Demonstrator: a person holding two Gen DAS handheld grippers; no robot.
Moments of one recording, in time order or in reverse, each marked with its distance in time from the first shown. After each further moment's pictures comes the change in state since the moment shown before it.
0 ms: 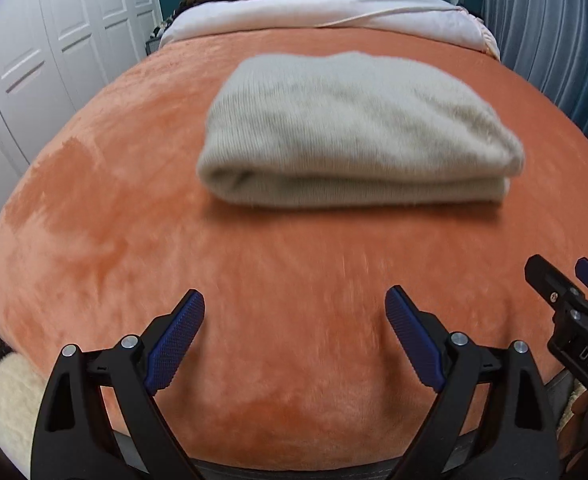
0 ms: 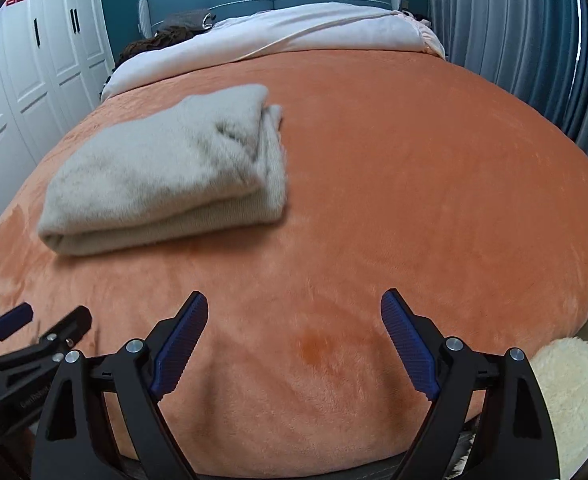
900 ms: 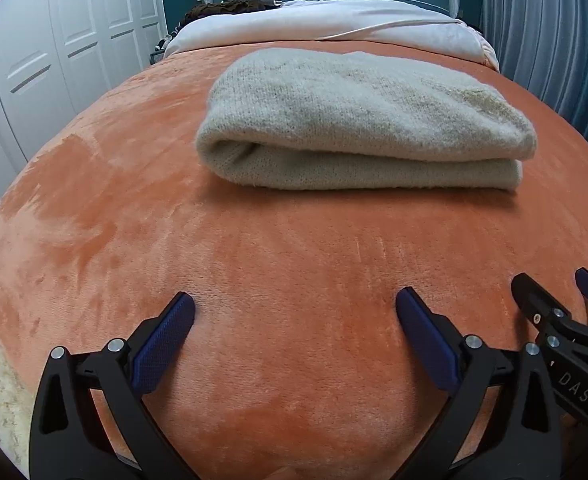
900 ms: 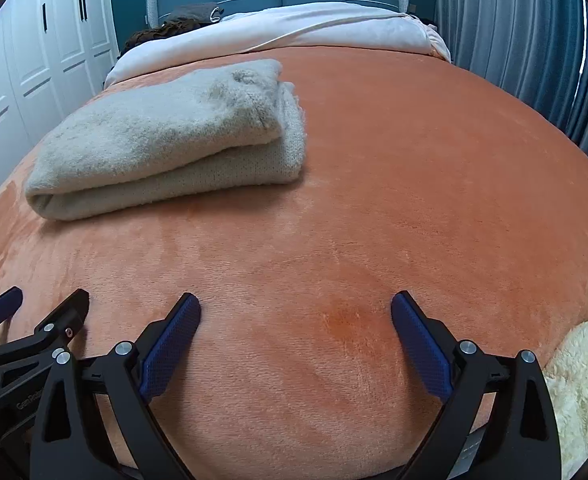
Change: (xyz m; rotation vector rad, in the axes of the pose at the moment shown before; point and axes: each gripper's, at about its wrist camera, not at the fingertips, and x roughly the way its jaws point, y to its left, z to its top) left arm 0.015 0.000 -0.020 0.005 -0.093 0.019; right arm 0.023 0.022 -0.033 -0.035 -0.016 -0.021
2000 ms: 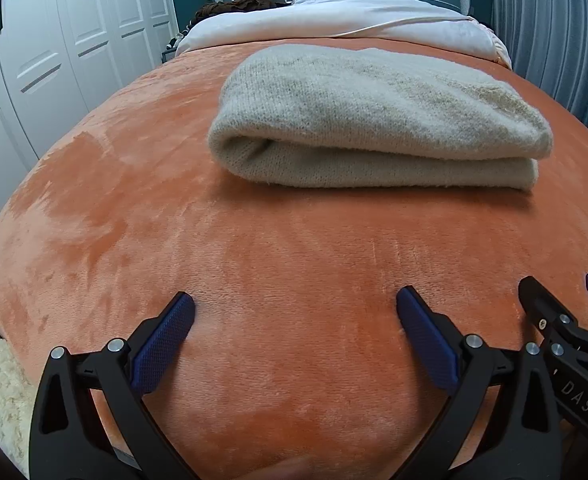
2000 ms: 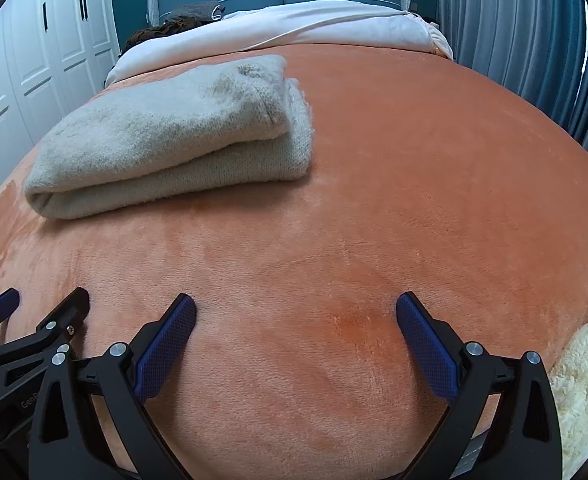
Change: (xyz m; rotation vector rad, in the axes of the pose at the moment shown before) left arm 0.003 0.001 0.001 -0.012 0.008 0.046; right arm 0.001 0.011 -0.006 0.011 0.005 0.000
